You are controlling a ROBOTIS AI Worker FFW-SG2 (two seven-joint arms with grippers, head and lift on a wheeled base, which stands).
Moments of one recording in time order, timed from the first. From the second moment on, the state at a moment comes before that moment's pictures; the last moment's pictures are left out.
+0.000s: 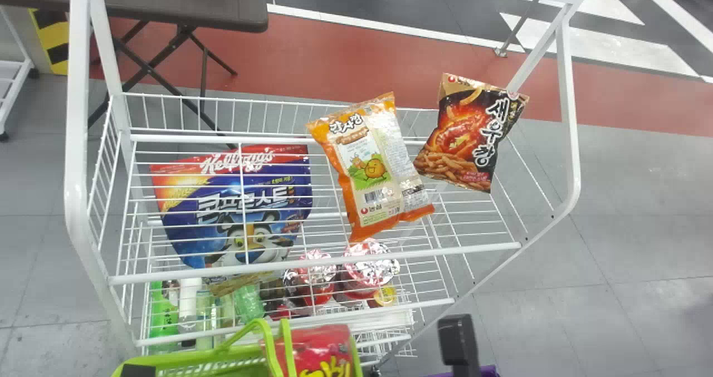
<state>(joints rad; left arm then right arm) 0.63 0.08 -0.24 -2.13 -0.01 0.98 -1.27 0.74 -0.12 -0.13 -2.30 -0.10 1.11 0.81</state>
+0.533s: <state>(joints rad) 0.62 0.08 -0.25 -2.12 -0.01 0.98 -1.27 0.75 -0.14 0.03 -2.30 -0.10 1.12 0.81</state>
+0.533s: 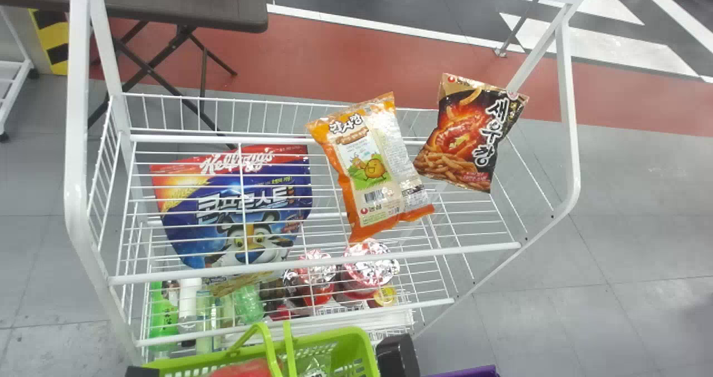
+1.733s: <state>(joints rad) 0.62 0.08 -0.25 -2.12 -0.02 0.98 -1.27 0.72 -0.09 -0.30 -2.40 -0.23 0.75 0.63</state>
